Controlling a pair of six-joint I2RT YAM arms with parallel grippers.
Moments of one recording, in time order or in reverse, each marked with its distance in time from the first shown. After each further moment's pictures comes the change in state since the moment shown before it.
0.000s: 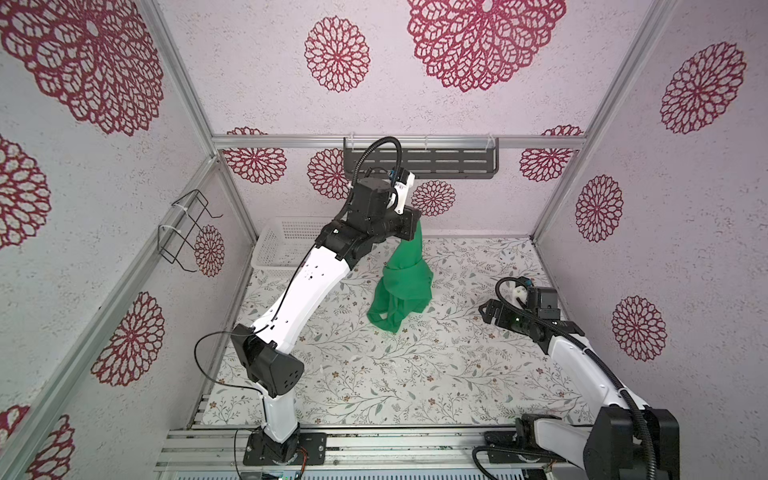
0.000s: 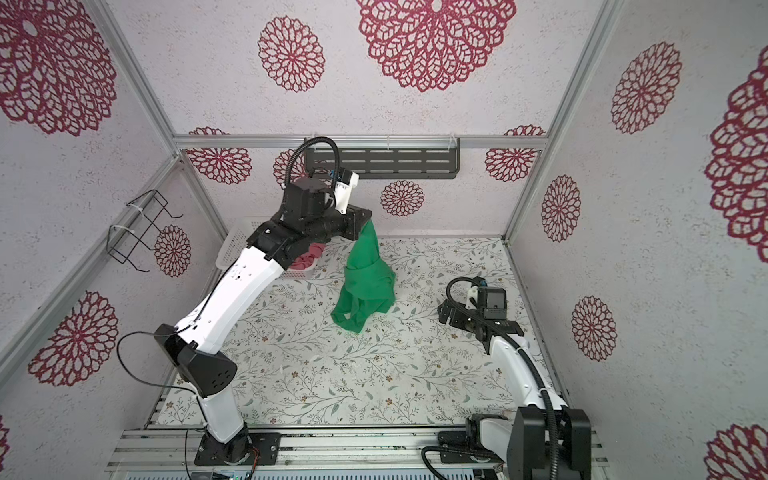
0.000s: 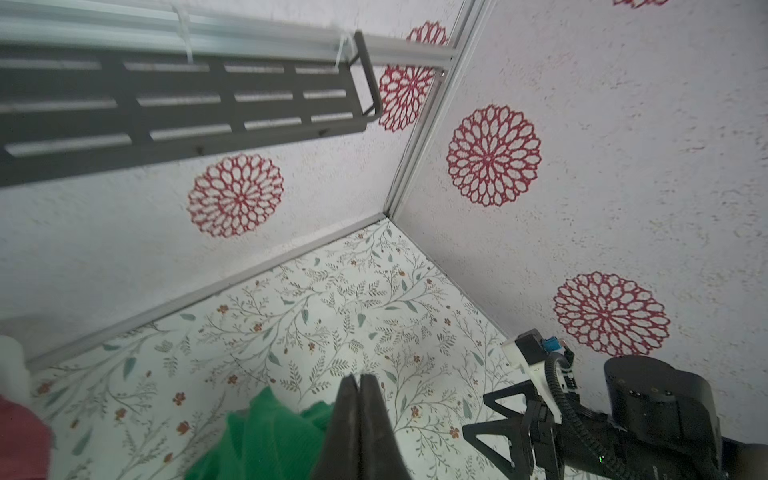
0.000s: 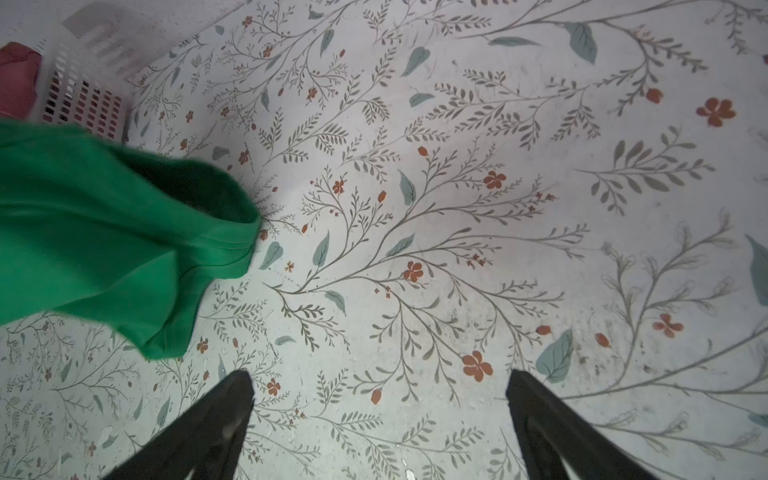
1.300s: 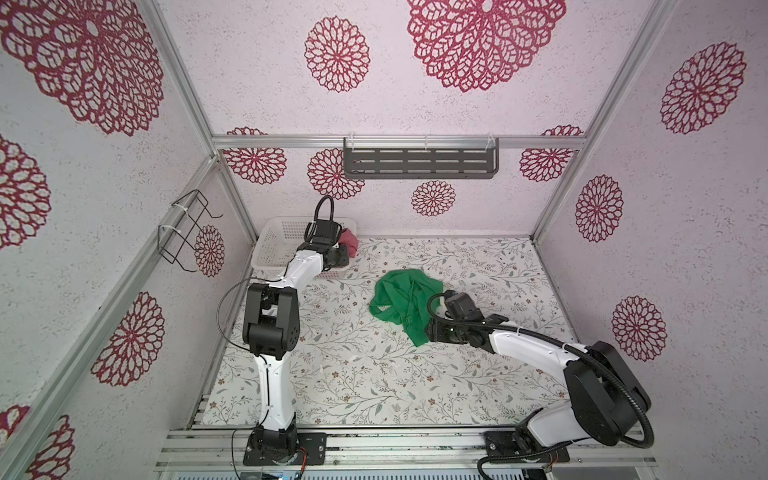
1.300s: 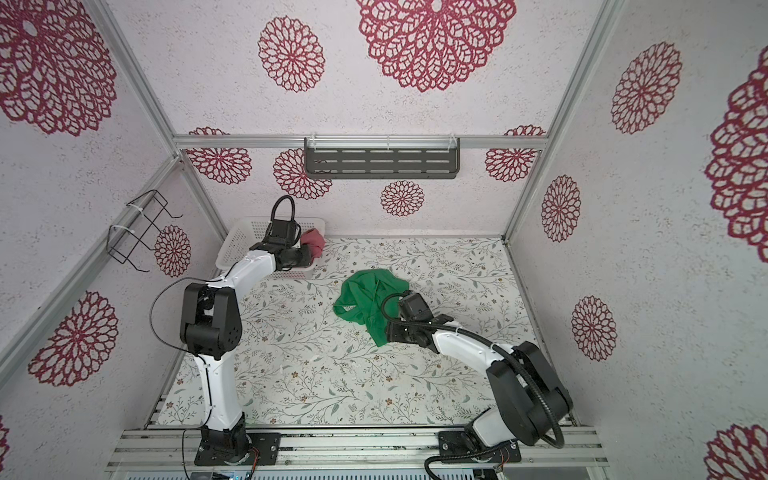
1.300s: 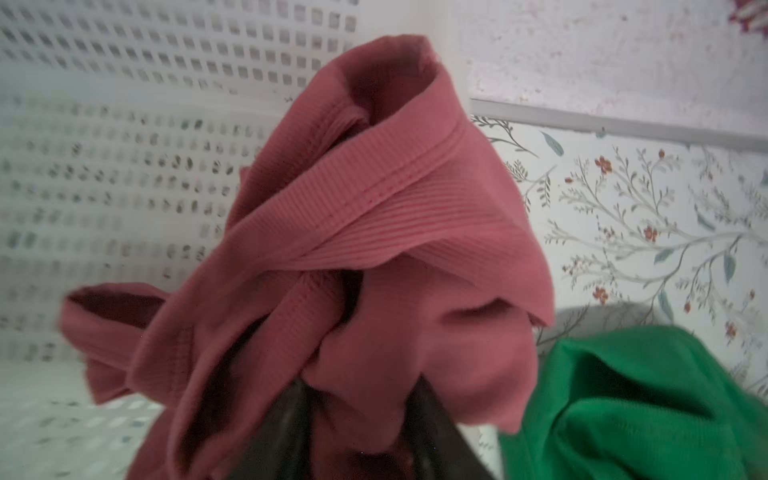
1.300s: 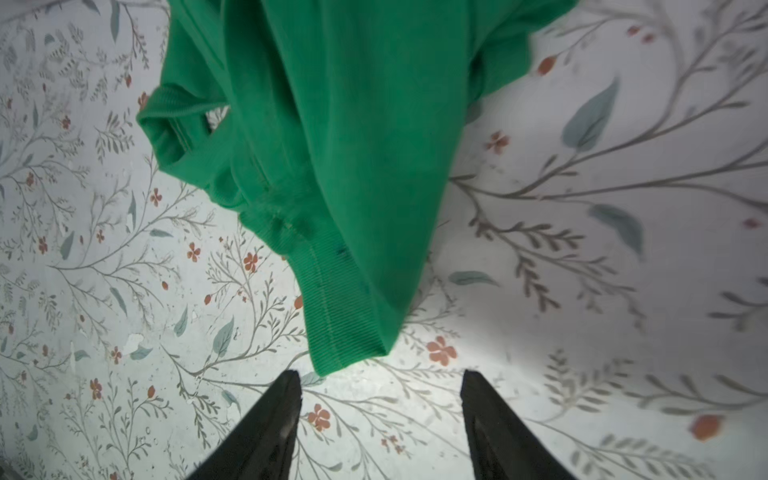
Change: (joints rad) left arm 0.418 0.256 -0.380 0.127 -0.237 -0.023; right arm 0.651 0.344 0.099 0.108 0.211 0.313
